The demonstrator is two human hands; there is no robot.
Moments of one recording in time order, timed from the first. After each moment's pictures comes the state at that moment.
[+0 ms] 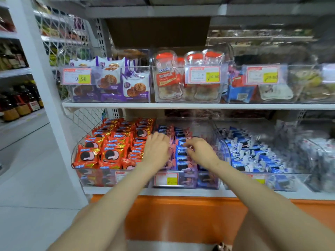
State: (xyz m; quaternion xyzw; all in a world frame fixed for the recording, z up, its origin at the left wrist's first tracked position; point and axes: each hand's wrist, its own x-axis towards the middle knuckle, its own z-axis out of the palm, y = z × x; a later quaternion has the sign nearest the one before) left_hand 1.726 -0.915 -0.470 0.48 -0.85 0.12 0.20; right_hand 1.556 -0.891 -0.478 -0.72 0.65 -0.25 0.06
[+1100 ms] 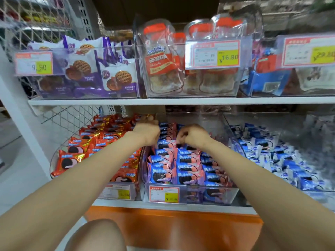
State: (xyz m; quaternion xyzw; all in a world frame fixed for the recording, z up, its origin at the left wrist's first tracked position) left_hand 1.720 -1.024 -0.440 0.48 -0.86 0.14 -0.08; right_hand 1.544 -1.006 -0.480 -0.71 0.65 -0.21 0.16
